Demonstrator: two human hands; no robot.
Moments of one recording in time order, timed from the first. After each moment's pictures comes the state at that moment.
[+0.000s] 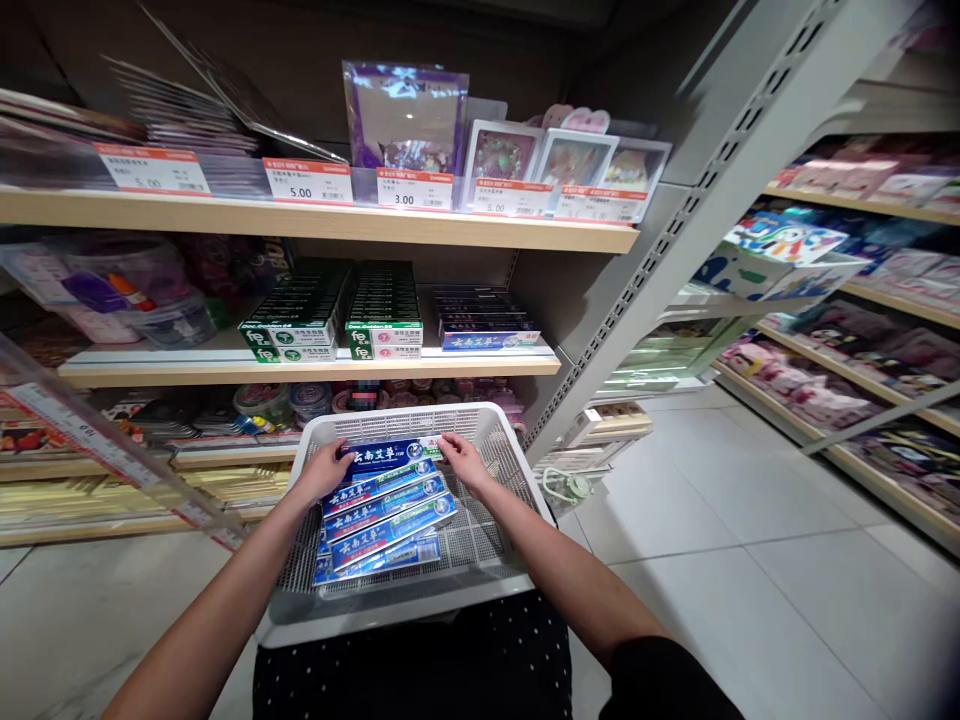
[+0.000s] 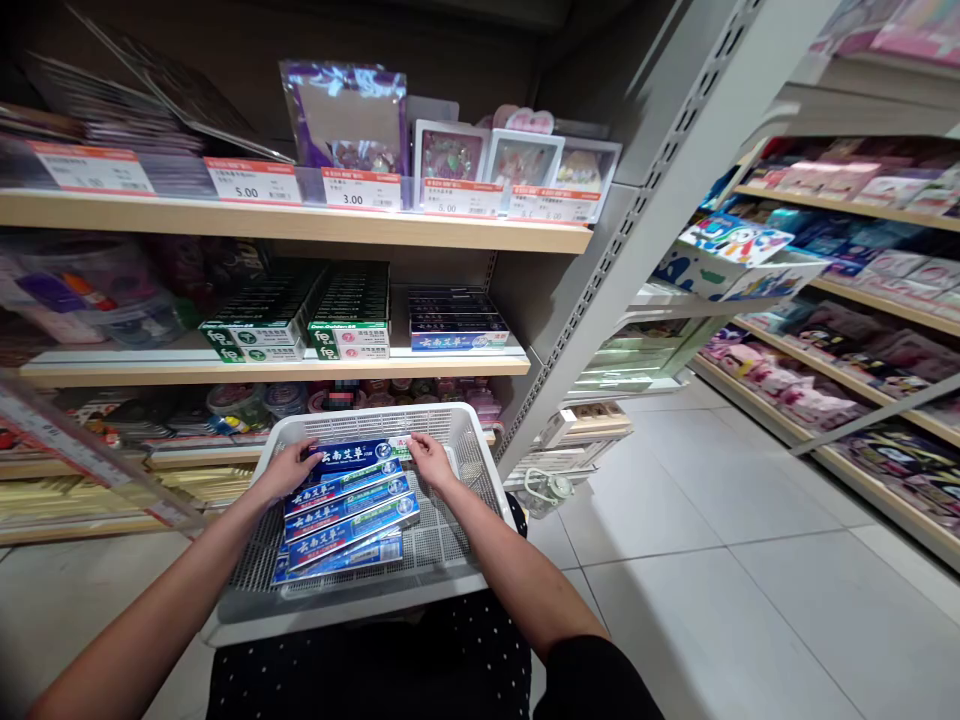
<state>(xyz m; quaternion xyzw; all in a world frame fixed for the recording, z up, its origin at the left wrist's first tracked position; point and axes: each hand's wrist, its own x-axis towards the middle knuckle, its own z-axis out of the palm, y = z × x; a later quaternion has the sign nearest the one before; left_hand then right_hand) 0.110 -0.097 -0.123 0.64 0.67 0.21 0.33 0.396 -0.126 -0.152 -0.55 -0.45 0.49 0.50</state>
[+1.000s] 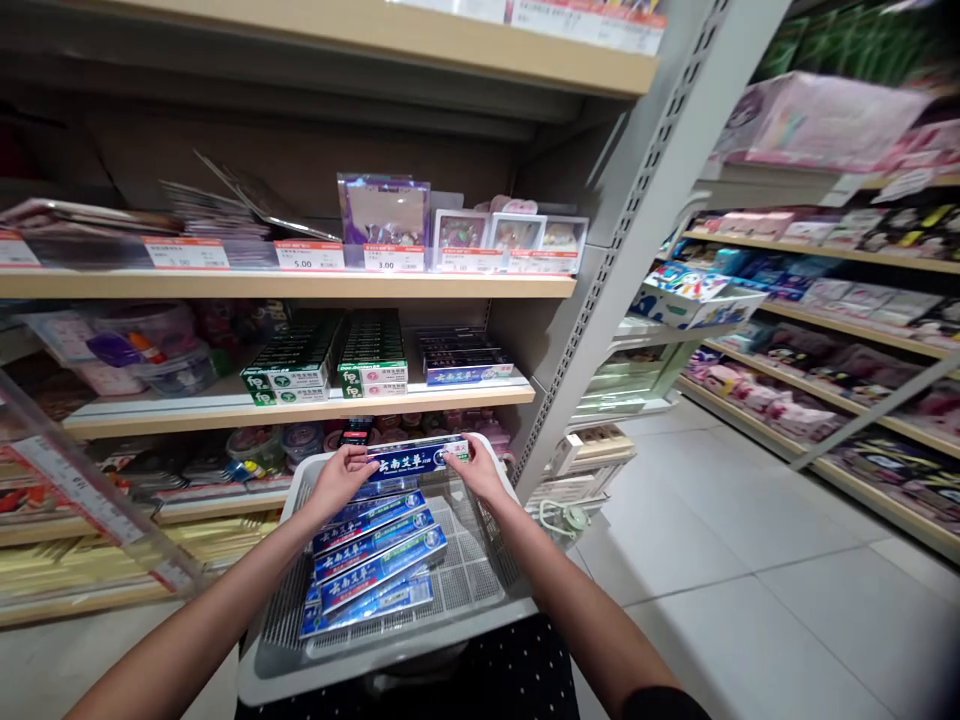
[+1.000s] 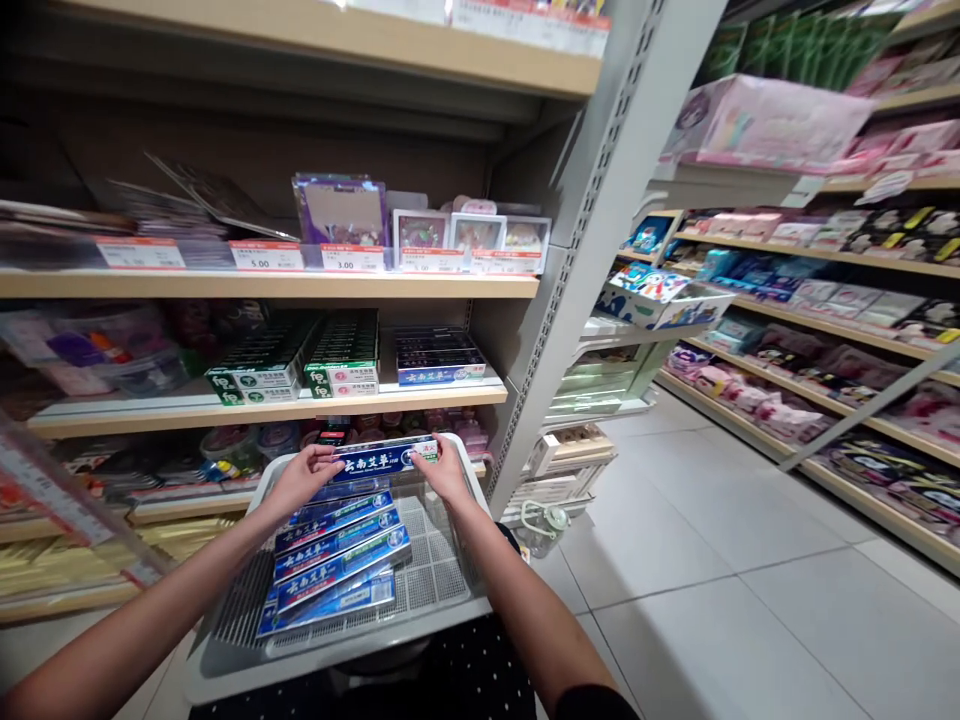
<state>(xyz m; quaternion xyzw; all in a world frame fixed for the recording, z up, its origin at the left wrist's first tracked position) 0.161 -0.098 -0.077 0.58 0.51 0.45 0.45 0.434 -0.125 -0.097 -0.60 -0.49 0.32 0.54</state>
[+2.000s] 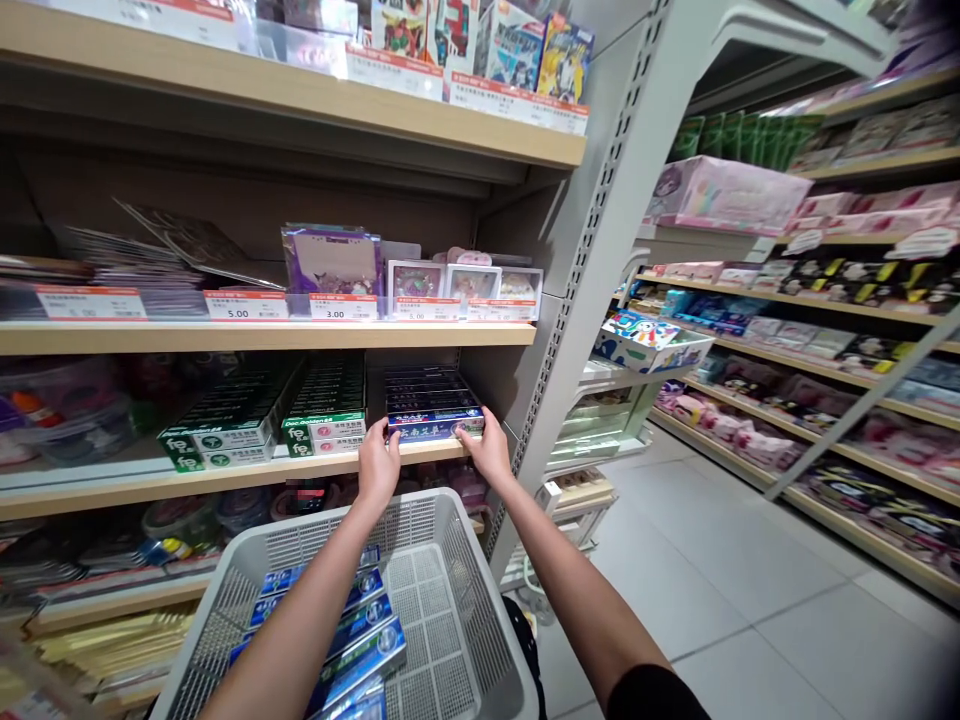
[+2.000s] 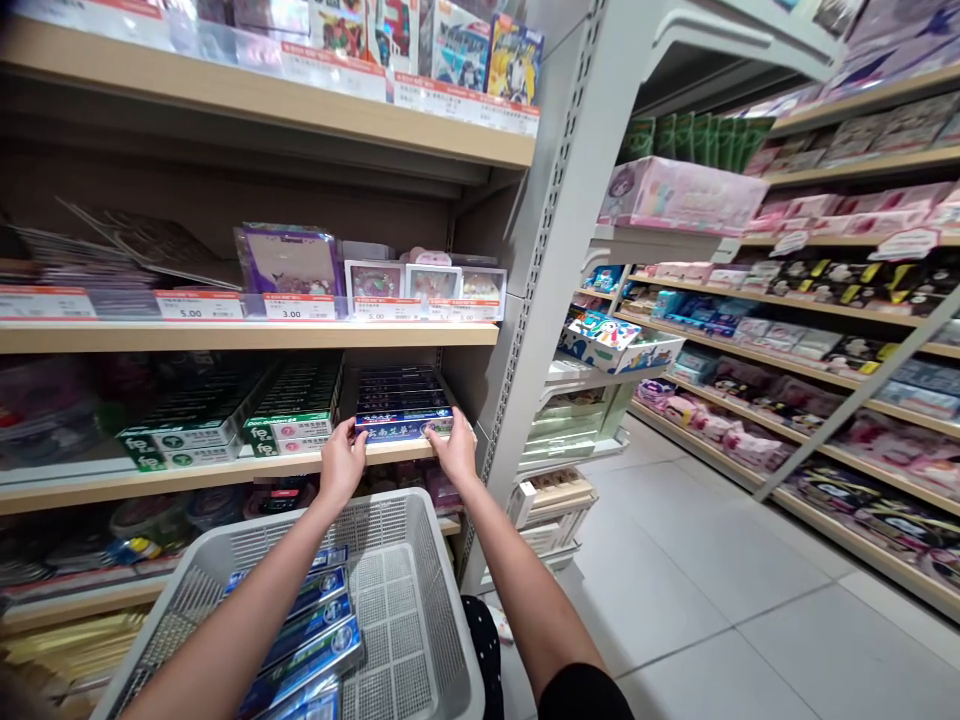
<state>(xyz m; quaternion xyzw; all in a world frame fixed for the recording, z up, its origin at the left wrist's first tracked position) 0.330 -0.007 -0.024 0.65 0.51 0.54 0.15 0.548 -0.033 -0.018 -0.66 -0.57 0.01 0.49</state>
